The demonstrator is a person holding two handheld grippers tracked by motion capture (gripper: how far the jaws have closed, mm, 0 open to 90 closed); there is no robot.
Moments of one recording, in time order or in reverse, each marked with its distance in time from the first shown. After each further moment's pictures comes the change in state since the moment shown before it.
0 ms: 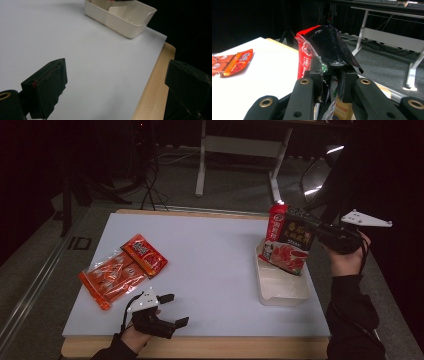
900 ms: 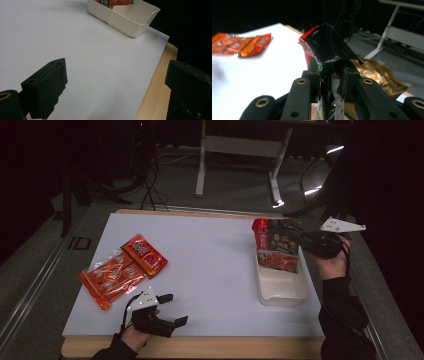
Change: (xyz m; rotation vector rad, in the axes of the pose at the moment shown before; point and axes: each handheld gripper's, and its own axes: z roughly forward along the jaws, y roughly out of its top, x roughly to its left) left arm 0.005 -0.004 0.001 0.005 0.004 -0.024; right arm 0.009 -0.026 0.034 0.053 0.159 -0.082
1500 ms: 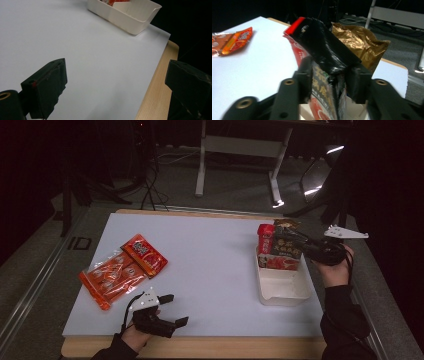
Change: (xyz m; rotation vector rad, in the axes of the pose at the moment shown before) left arm 0.000 -0.002 0.003 0.018 0.005 0.010; right arm -0.006 -0.026 -0.010 0.052 -0.109 0.126
